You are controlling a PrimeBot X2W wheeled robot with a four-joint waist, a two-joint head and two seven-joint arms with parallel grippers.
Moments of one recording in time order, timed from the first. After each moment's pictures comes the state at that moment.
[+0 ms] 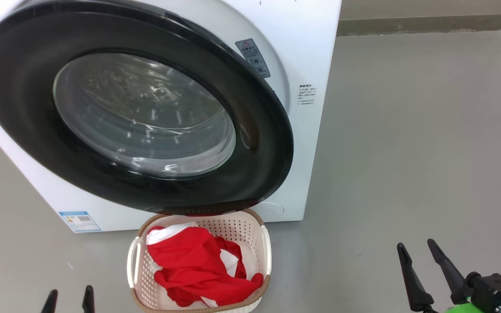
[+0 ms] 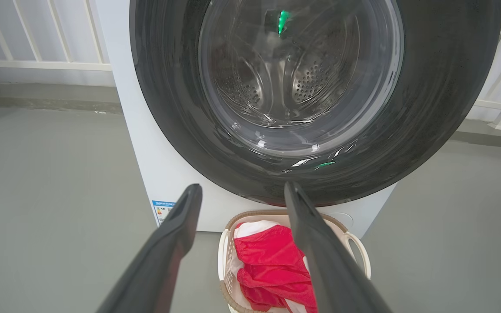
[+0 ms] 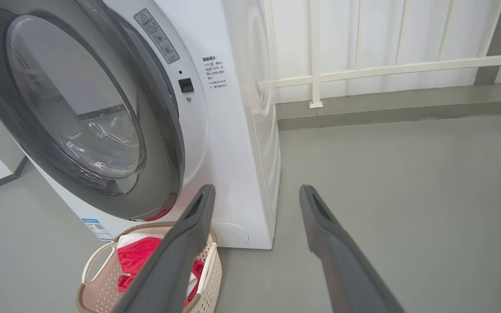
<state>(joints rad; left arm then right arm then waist) 0.17 0.09 0.17 0.17 -0.24 -0.13 -0.25 0.11 -0.11 0.03 0.21 0.38 0.13 -0.26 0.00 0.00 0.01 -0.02</state>
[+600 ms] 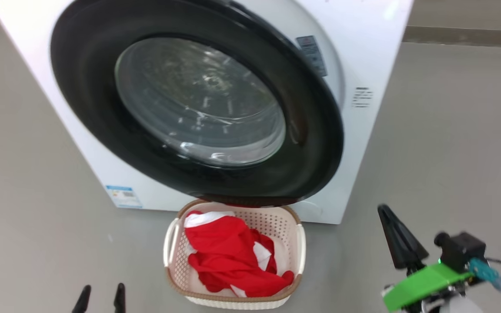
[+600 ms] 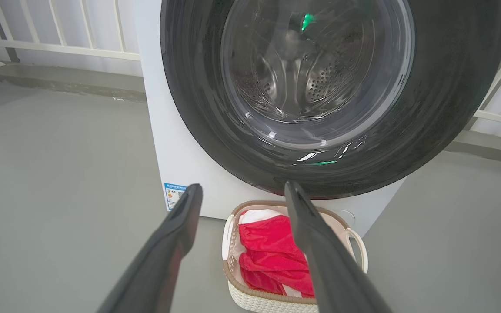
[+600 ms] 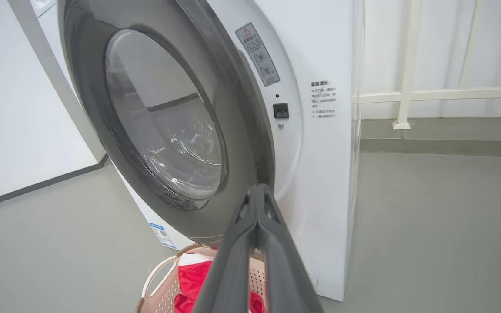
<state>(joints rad) 0.16 0.06 0.08 0.17 -0.24 -0.13 -0.25 -0.06 -0.11 0.14 0.28 0.41 0.13 -0.26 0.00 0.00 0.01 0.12</state>
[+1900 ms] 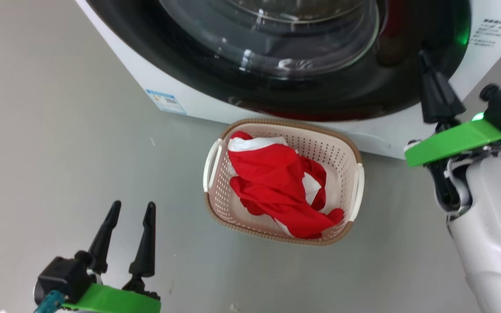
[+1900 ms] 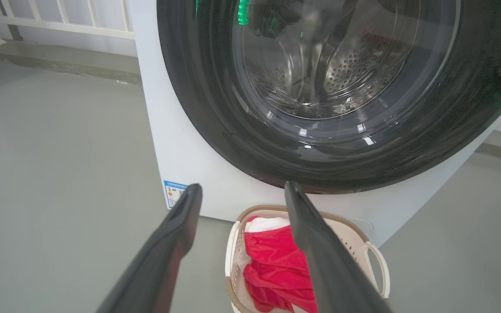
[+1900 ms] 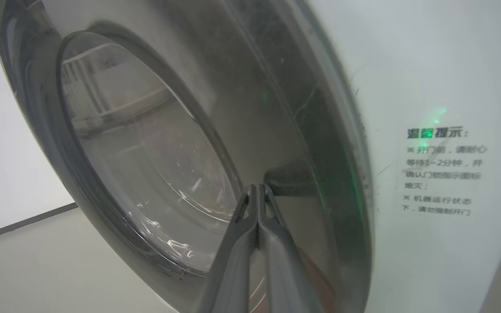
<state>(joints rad) -0.12 0.05 -0.05 0.17 -0.30 -0.13 -0.25 -0.61 -0.13 0.07 0.47 0.43 0.13 -0.26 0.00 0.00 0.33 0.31</state>
